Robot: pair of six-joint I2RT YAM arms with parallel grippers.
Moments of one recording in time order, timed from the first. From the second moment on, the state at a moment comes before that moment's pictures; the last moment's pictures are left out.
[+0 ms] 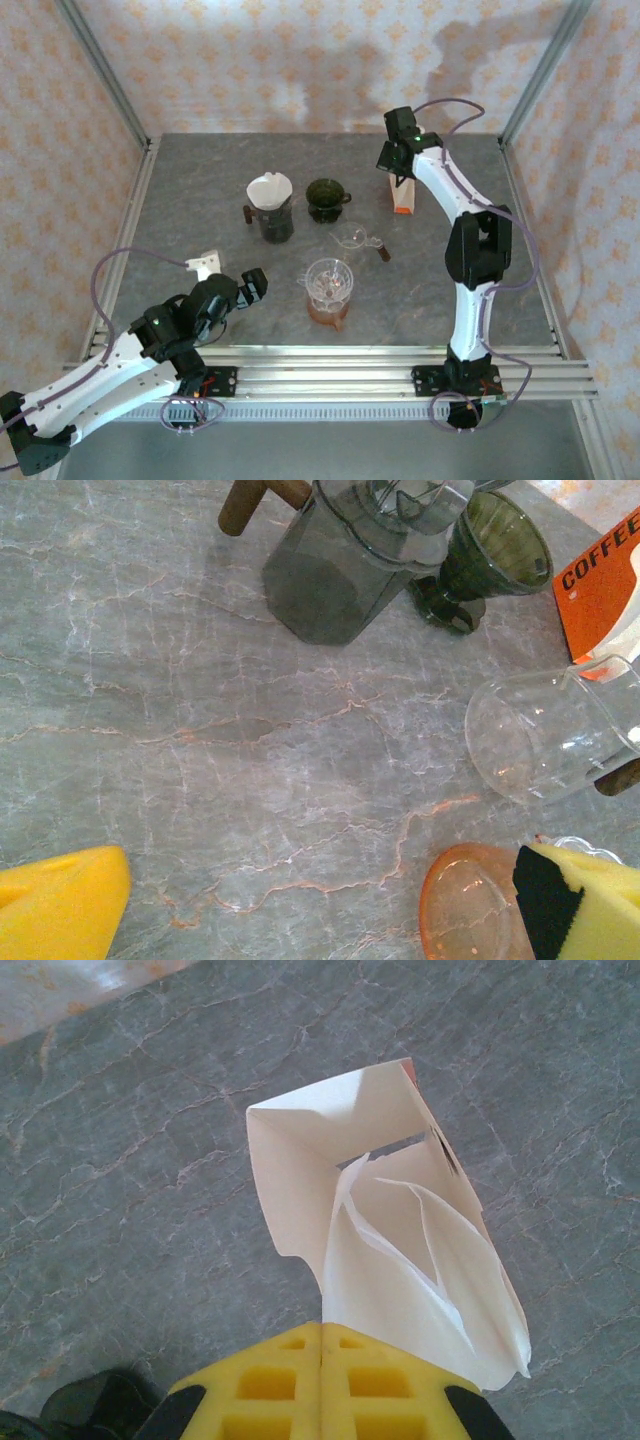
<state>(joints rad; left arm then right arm) -0.81 0.57 0.53 -0.70 -0.46 -0.98 0.28 2.04 1.89 -0.81 0.20 0.57</state>
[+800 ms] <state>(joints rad) -0.81 0.53 0.56 -0.70 -0.43 -0.96 0.45 1.31 1.36 -0.83 0.26 0.58</state>
